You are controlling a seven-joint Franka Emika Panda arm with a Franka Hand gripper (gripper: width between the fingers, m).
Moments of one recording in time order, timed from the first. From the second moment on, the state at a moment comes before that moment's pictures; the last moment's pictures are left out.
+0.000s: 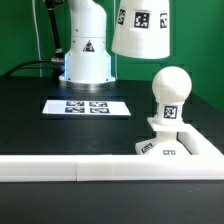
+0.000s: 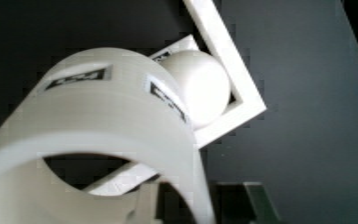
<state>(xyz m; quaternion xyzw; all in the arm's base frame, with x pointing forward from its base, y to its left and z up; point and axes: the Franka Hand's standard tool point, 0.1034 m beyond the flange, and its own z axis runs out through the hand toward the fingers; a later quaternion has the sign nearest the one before) 0.621 0.070 0.249 -0.96 0.26 0.07 0.08</state>
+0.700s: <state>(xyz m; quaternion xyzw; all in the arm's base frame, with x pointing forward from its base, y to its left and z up) 0.627 0.111 0.204 -0.96 0.25 0.08 0.07</state>
